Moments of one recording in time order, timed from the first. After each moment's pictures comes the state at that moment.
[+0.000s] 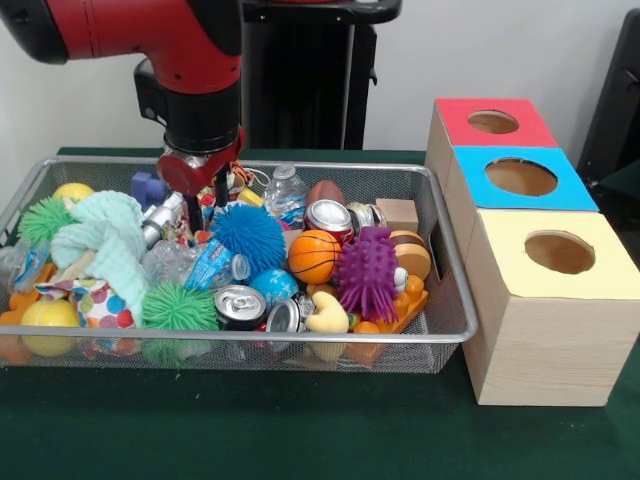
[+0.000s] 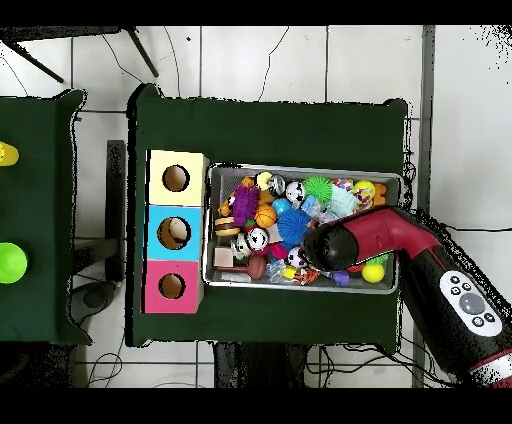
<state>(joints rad) -0.97 -0.52 0.81 1.75 -1.00 0.93 0.97</state>
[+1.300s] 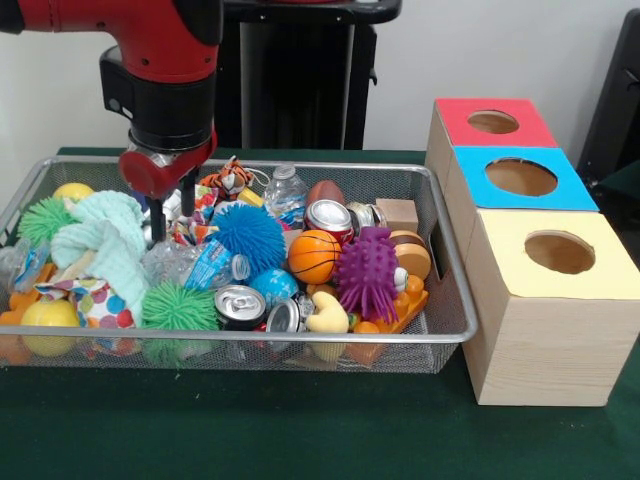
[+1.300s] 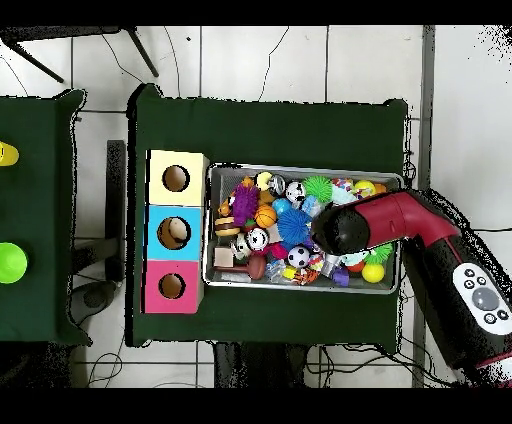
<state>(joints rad) -0.95 -0.55 0.81 1.66 -1.00 0.95 0.93</state>
